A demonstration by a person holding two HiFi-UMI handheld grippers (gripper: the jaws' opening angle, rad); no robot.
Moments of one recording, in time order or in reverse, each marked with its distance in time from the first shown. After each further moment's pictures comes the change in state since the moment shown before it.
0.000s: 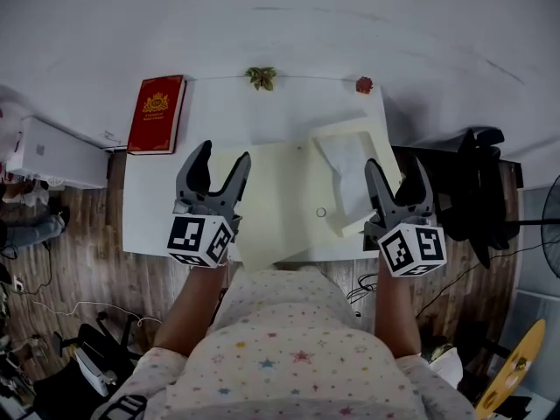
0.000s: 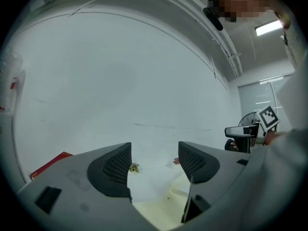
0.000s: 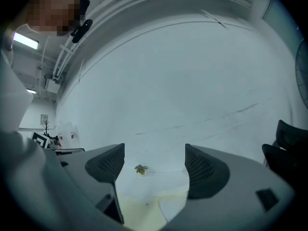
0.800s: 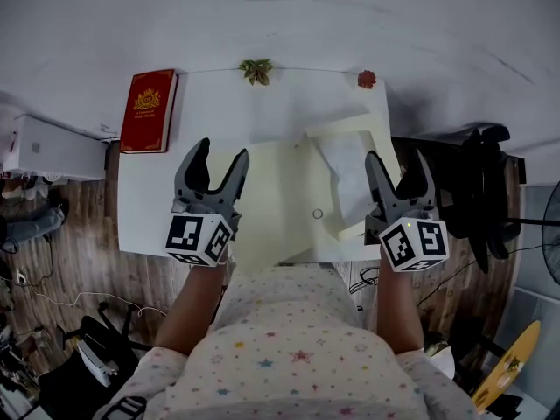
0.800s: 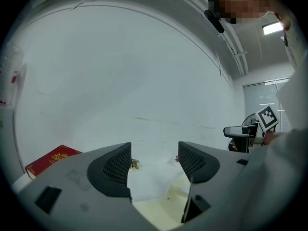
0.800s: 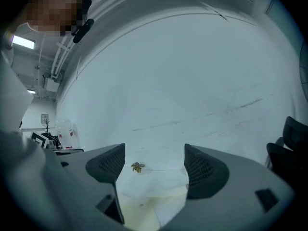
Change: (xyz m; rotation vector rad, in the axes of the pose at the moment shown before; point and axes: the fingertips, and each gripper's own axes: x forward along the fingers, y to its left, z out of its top) left arm 0.034 0.004 -0.017 -0.037 0.043 0.030; right arm 0.039 -0.025 -0.008 0.002 0.053 0.016
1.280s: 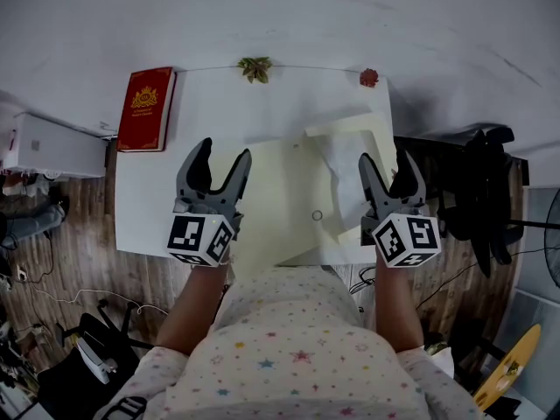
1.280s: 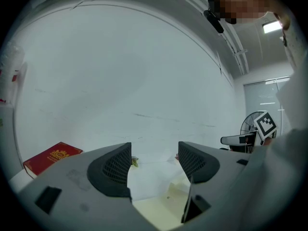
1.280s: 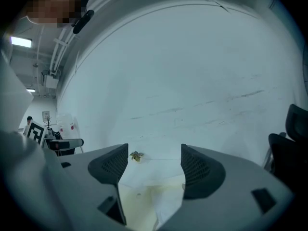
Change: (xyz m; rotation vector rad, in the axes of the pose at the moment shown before) left arm 0.009 -0.005 -0.014 -0.002 0.007 0.004; right arm 0.013 -0.011 -0.042 -0.001 0.083 0.008
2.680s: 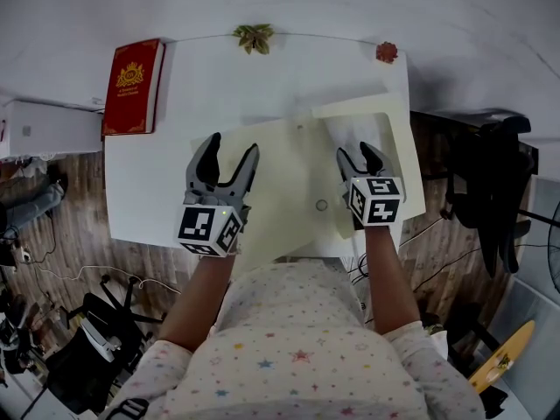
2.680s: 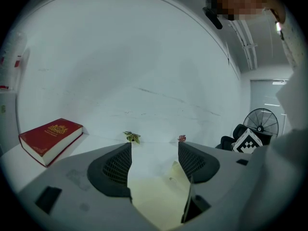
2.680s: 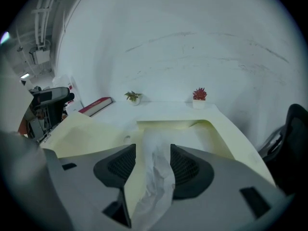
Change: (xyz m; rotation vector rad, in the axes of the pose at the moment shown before) left arm 0.024 0.012 -0.090 -0.059 0.147 0.026; right arm 0.071 -0.017 -0.198 -0.075 0.556 0.036
